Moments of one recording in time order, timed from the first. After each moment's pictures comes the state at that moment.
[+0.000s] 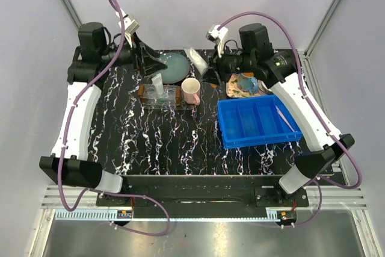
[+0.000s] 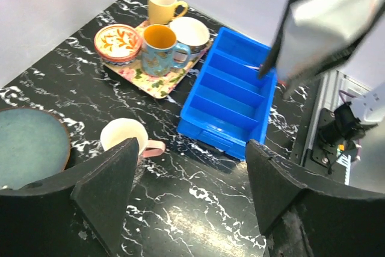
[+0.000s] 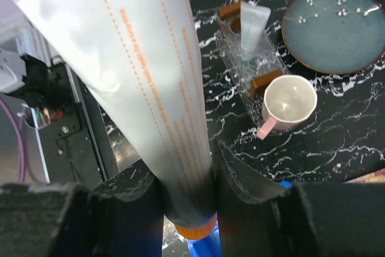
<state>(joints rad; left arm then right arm) -0.09 1.46 1.76 -0.63 1.02 0.05 0.57 1.60 1.94 -0.87 -0.57 -0.18</state>
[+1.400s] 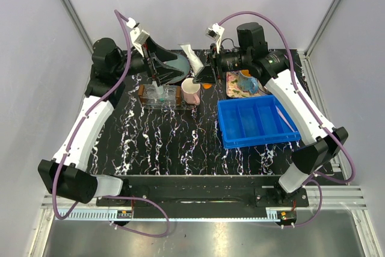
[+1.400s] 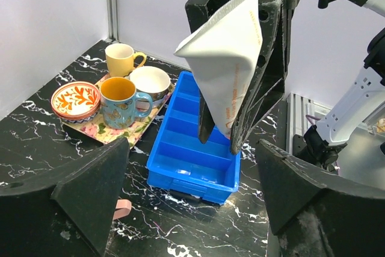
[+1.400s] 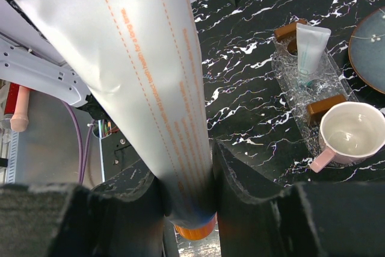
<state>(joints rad) -0.24 1.31 1.38 0.02 1.03 -0.27 0.52 1.65 1.89 -0.69 -0.86 0.01</state>
